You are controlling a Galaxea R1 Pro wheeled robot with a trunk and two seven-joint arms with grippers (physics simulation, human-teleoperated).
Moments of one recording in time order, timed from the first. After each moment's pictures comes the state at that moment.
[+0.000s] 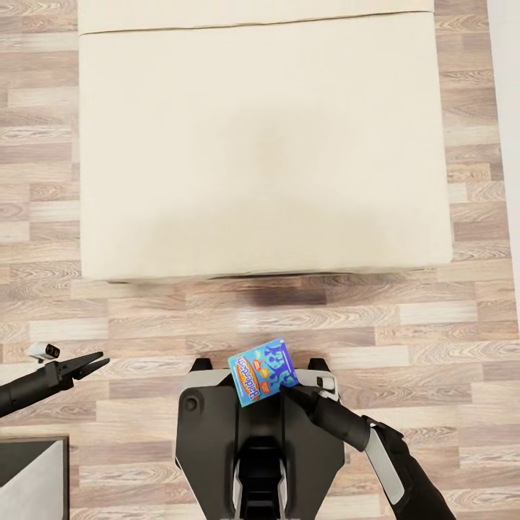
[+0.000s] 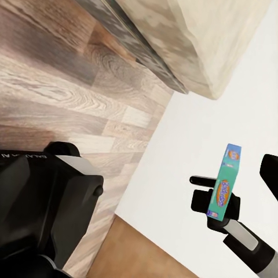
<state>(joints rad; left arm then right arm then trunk) -0.55 0.53 0.38 -0.80 0.29 0.76 -1.53 -0.37 0.01 -0.04 -0.99 -0.51 0.50 1.25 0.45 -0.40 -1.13</state>
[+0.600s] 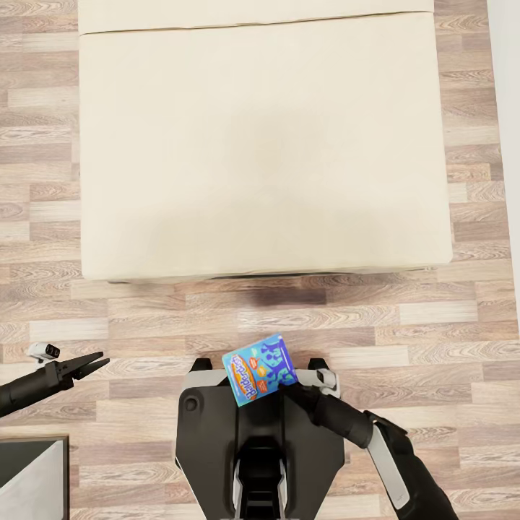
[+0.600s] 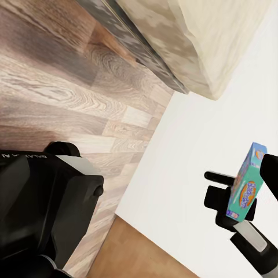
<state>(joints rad) -0.55 0.53 0.38 -0.80 0.29 0.76 -1.53 -0.33 0.01 -0.03 -1.15 -0.50 0.50 1.25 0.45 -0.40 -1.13</state>
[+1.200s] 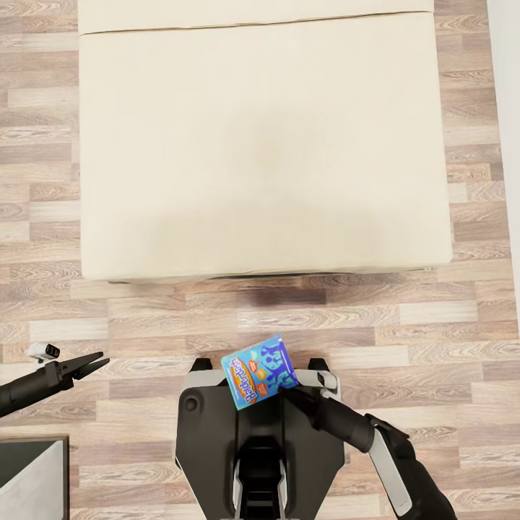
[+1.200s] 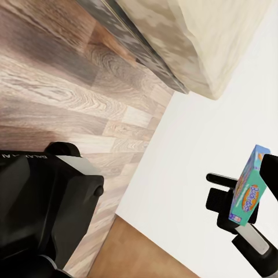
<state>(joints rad) -0.55 0.53 0.38 -0.80 0.29 0.75 -1.53 -0.31 0.02 -0.03 -1.18 -0.50 0.50 1.24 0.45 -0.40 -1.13</state>
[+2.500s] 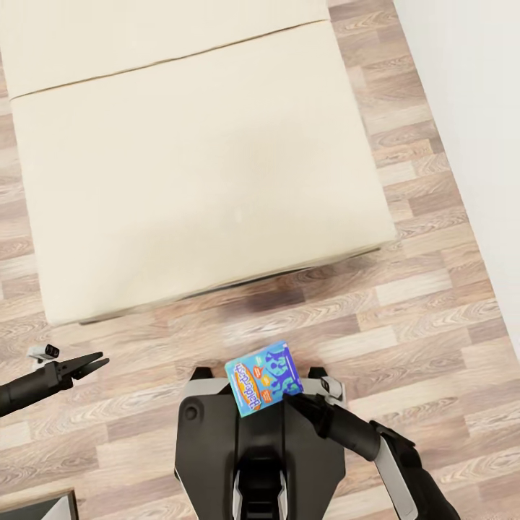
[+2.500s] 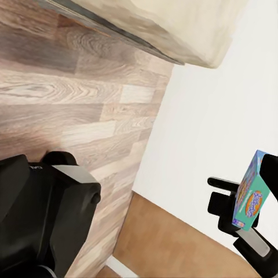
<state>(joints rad) -0.55 0.53 0.38 -0.80 0.29 0.75 -1.53 -0.28 0.01 -0.04 -1.18 -0.50 0.50 1.28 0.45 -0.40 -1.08</state>
